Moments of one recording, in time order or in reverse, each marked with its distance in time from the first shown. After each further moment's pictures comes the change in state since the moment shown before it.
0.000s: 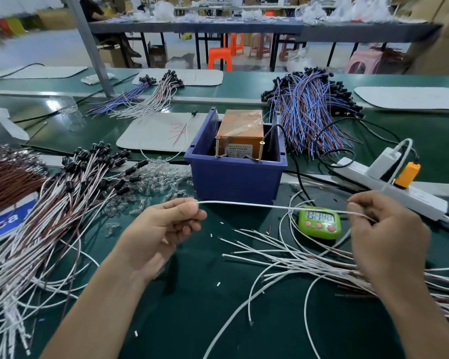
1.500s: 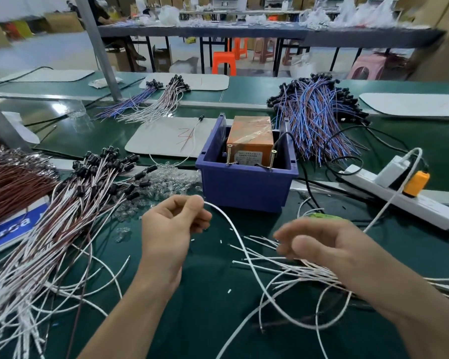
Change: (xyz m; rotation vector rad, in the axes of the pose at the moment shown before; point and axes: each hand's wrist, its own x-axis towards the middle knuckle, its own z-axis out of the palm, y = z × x) left_hand 0.004 -0.016 0.007 0.199 0.290 0.408; right_hand -0.007 -0.056 -0.008 0.540 -1.035 0.115
